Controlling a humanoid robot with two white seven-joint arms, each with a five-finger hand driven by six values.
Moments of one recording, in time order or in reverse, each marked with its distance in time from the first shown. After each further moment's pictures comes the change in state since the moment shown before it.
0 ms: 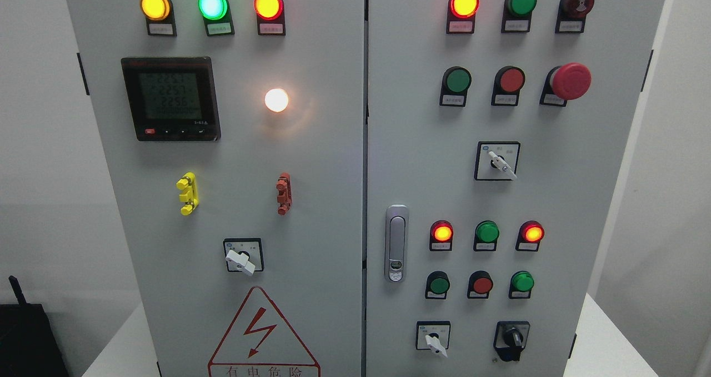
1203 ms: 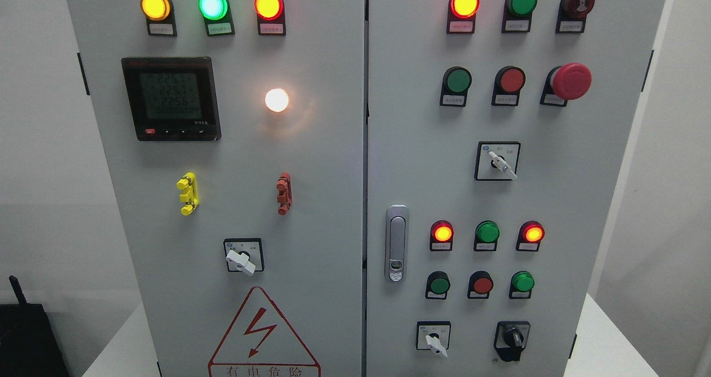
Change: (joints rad) left arm 0.000 0.000 0.000 0.000 0.000 0.000 0.000; right arm 0.064 0.003 -0.043 -0.373 -0.012 -0.129 -0.045
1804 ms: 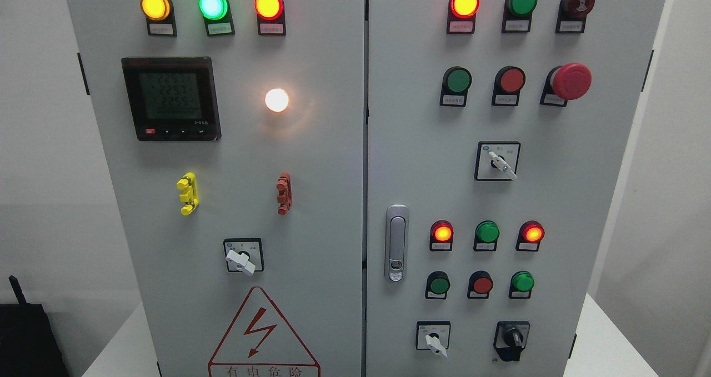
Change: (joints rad) left arm 0.000 0.000 0.000 0.000 0.000 0.000 0.000; right arm 0.076 0.000 -0.001 -0.266 0.000 -0.003 -0.001
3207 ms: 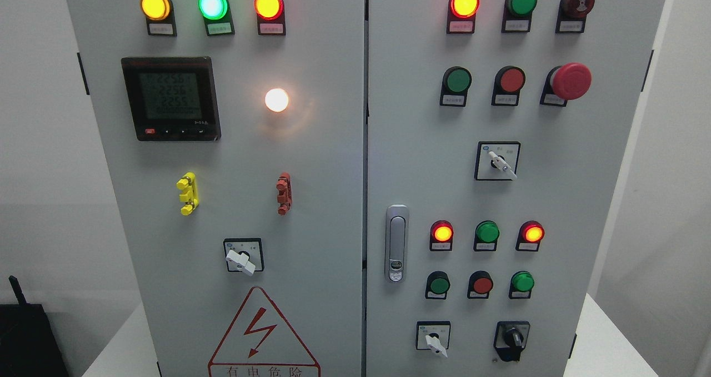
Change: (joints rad) left arm 0.000 0.000 0.000 0.000 0.000 0.000 0.000; right arm 0.137 0.000 -0.007 -0.532 0.001 0.018 0.004
